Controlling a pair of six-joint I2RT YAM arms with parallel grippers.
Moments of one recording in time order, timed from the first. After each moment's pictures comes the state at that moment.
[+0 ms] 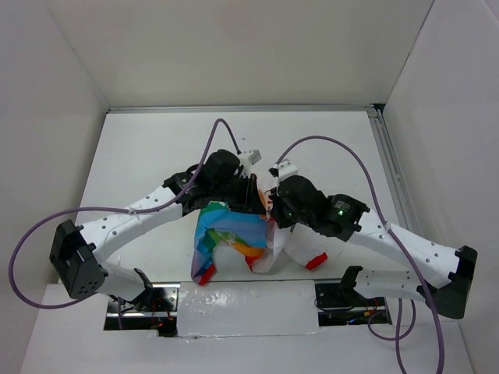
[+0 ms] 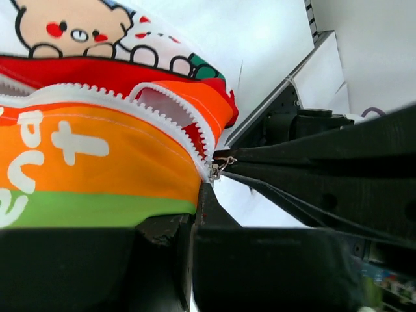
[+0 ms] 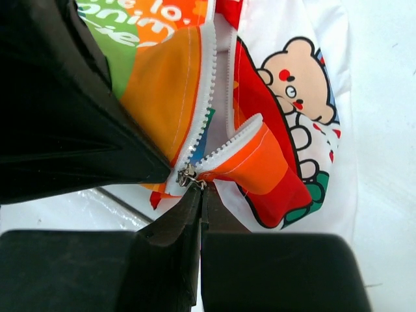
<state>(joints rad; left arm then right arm) -0.82 1.40 1.22 -0.51 0.34 -0.68 0.99 1.07 1.04 -0.71 0.27 0.45</state>
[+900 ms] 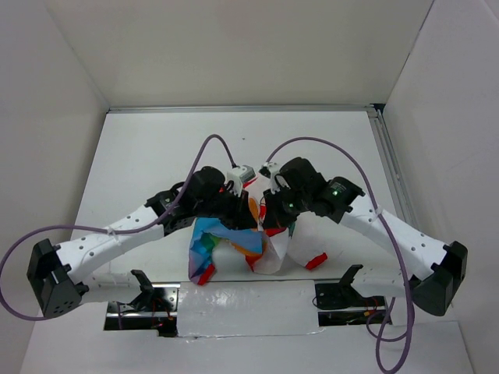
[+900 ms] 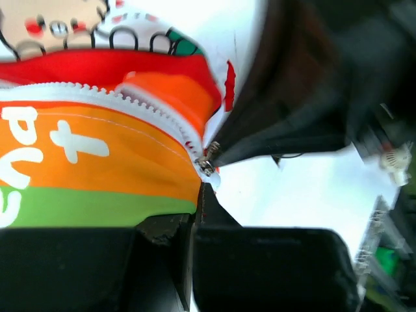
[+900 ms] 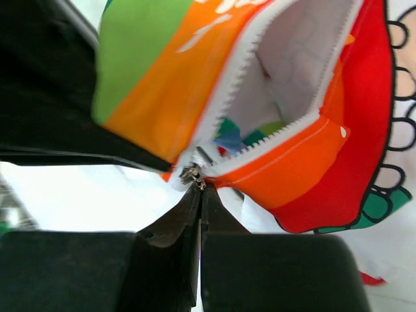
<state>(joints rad) -0.86 1.23 1.02 -0.41 0.36 -0.51 0.82 1.18 1.14 -0.83 -0.26 0.32</state>
